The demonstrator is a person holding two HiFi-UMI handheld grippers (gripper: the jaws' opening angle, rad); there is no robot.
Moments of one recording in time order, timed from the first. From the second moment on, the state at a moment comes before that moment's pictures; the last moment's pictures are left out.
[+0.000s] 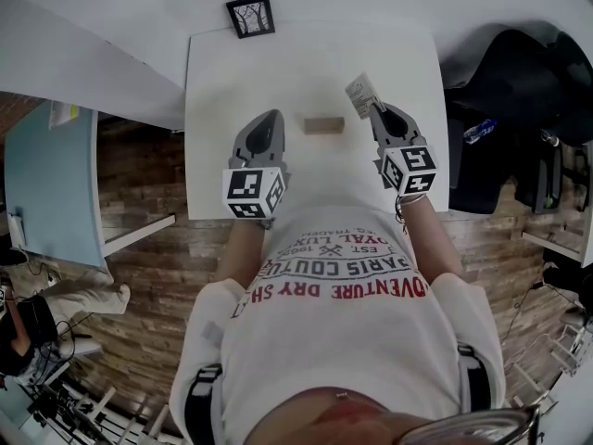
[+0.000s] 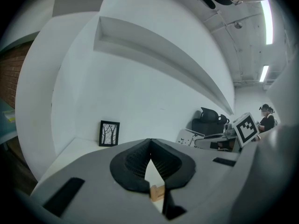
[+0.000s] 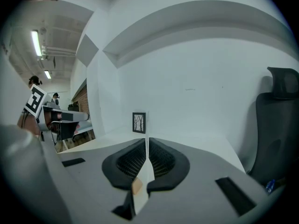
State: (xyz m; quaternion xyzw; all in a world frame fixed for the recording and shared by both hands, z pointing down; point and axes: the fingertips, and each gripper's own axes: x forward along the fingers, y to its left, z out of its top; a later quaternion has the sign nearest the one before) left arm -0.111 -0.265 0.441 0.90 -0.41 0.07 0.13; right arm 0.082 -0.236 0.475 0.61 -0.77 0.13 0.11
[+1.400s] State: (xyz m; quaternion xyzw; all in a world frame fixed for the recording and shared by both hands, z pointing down) left arm -0.095 -0.233 0.502 0.84 -0.48 0.13 0.22; right arm 0.001 -0.250 0.490 0.10 -0.97 0.08 0.18
